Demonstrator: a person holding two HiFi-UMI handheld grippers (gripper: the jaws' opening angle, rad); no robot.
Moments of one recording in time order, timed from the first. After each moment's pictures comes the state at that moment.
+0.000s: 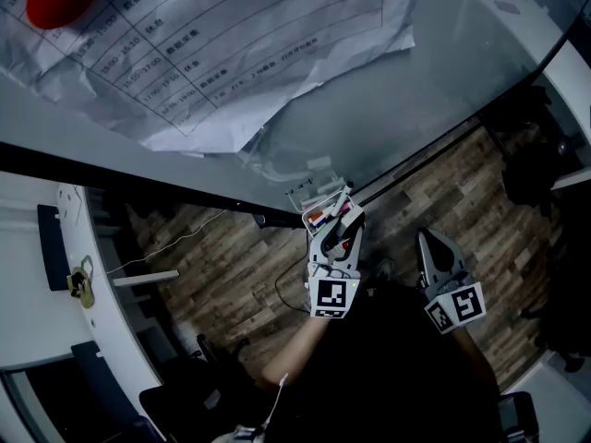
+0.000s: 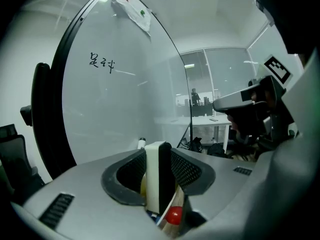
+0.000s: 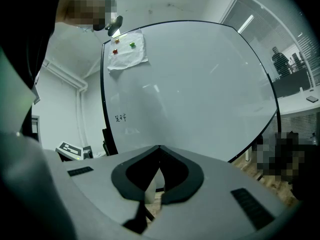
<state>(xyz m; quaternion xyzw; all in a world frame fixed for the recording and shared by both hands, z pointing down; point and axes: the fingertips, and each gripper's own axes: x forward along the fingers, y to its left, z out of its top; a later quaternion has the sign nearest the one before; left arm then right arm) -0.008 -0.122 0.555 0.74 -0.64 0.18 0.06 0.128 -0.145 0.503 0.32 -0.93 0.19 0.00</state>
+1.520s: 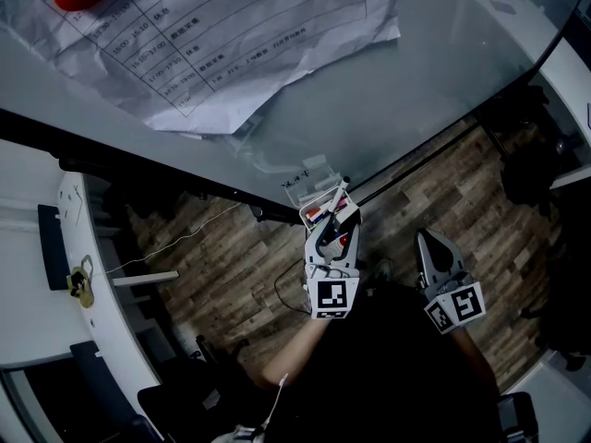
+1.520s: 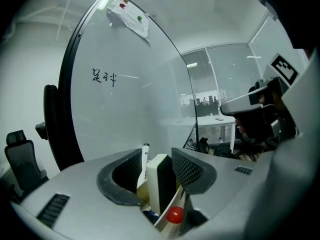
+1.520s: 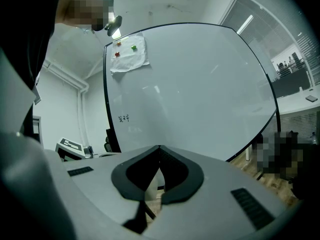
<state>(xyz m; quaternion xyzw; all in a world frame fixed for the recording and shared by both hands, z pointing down) -0.008 -0.114 0.538 0.72 -0.67 0.18 0.04 0.139 -0.133 0.501 0.31 -0.93 0.19 0.00</state>
